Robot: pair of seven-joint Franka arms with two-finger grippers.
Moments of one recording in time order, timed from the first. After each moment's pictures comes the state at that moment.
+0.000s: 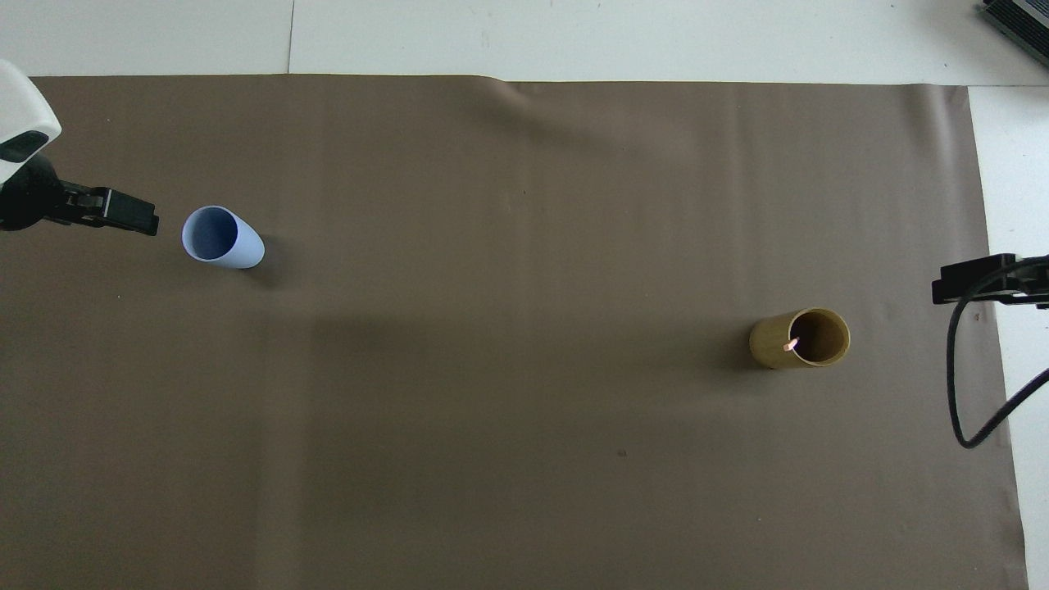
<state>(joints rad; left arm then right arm) -0.02 0.14 0.00 -1.59 -0.02 1.79 0.19 0.06 -0.09 -0.08 -1.60 -0.03 1.53 0.05</state>
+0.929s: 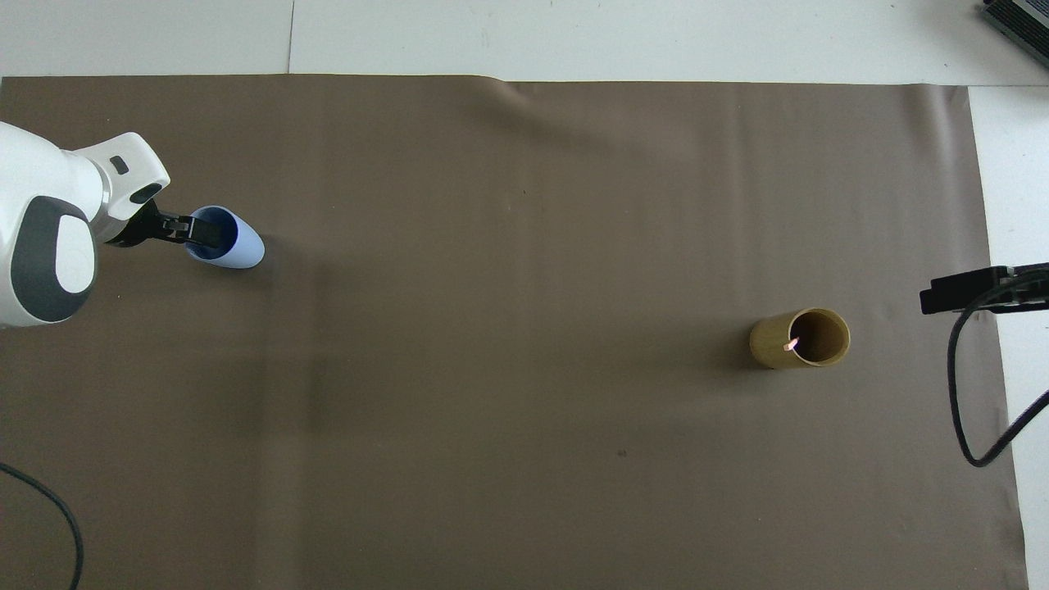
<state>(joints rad) 0.01 0.31 0.00 -1.80 -0.02 2.19 0.25 0.06 -0.10 -0.08 -1.62 0.01 1.53 -0.03</state>
